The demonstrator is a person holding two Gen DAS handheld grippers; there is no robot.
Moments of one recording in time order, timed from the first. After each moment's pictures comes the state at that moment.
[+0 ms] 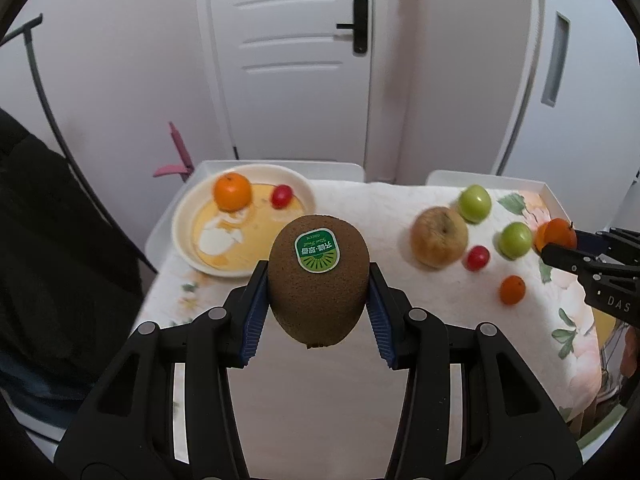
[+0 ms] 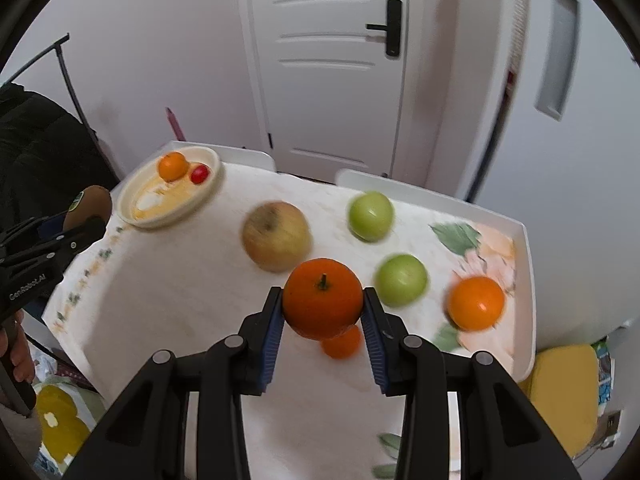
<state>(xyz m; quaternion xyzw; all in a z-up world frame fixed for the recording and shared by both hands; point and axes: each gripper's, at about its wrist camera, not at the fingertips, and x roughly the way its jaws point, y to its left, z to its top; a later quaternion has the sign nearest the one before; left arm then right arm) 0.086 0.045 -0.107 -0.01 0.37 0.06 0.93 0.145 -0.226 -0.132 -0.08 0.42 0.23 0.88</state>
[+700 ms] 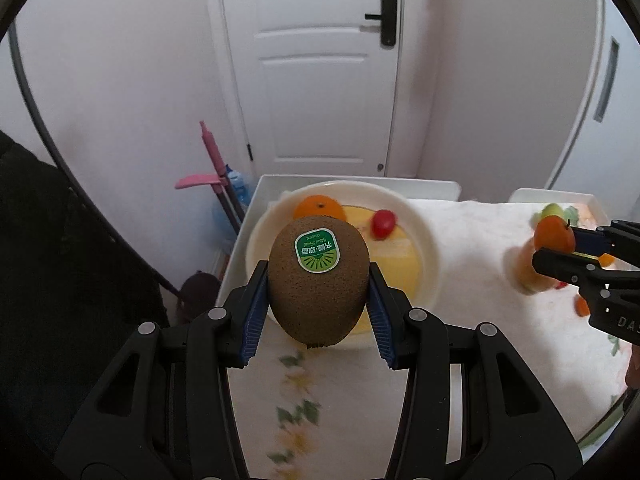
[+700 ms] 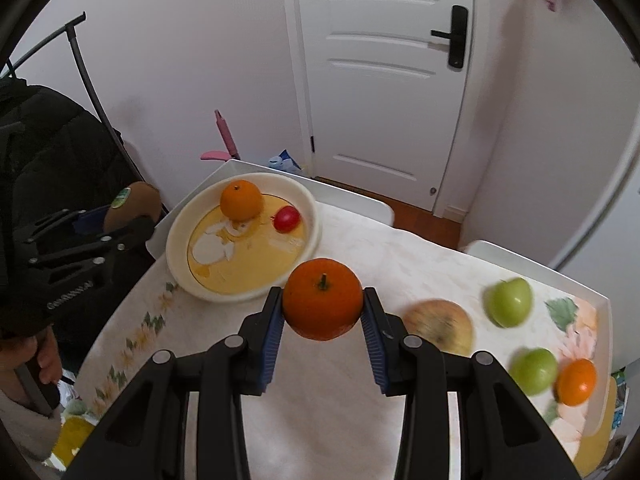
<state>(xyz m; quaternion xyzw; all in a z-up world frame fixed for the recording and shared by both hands) 0.164 0.182 -0.131 0.00 0.39 0.05 0.92 0.186 -0.060 -0.126 -0.09 0.42 0.27 0.86</state>
